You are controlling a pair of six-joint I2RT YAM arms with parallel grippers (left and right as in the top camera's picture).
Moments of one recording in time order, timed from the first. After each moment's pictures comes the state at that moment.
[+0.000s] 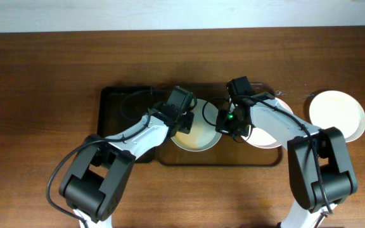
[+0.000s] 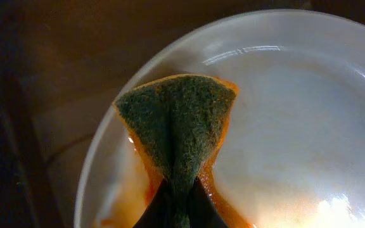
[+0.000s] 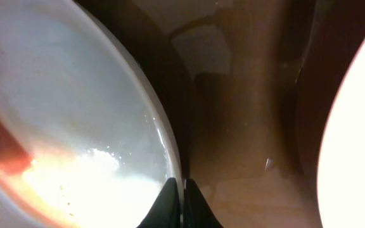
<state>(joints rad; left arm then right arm) -0.55 1.93 1.14 -0.24 -0.08 -0.22 0.28 1.90 1.17 -0.65 -0.26 0.50</state>
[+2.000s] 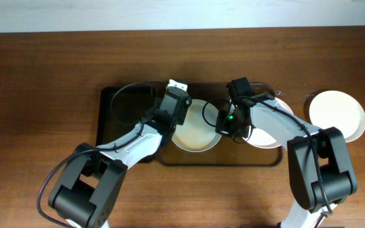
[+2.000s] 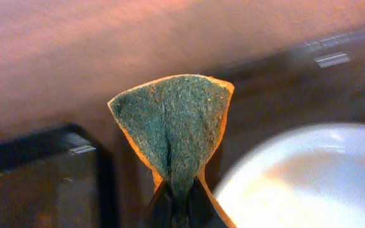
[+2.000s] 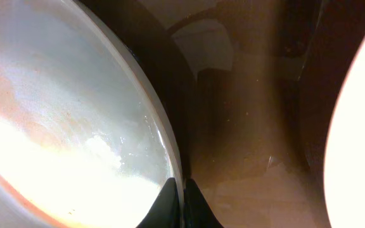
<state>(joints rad) -0.54 1.84 1.02 0.07 -0.35 -0.09 0.28 1.90 1.16 -0.65 -0.27 0.52</state>
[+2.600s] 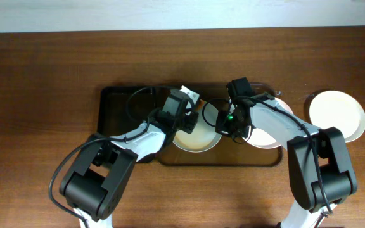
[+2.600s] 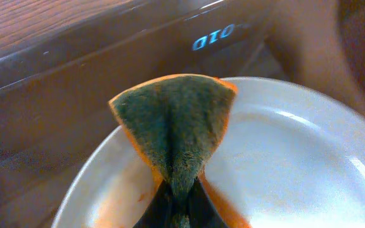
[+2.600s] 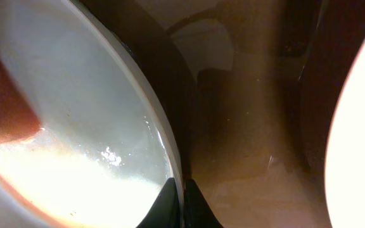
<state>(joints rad) -0.54 1.94 1.01 0.13 0.04 -0.04 0.28 1.90 1.16 -0.65 -0.27 0.52</state>
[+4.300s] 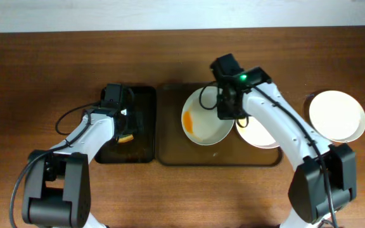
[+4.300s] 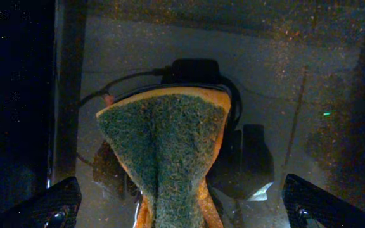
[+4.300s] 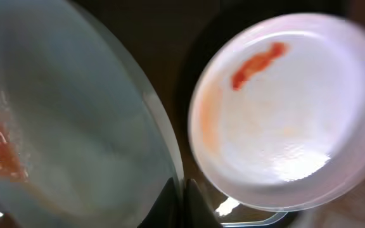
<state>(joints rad) -0.13 1.78 1.01 -0.49 -0.11 -0.25 0.42 1.84 1.56 -1.14 0.23 0.41</state>
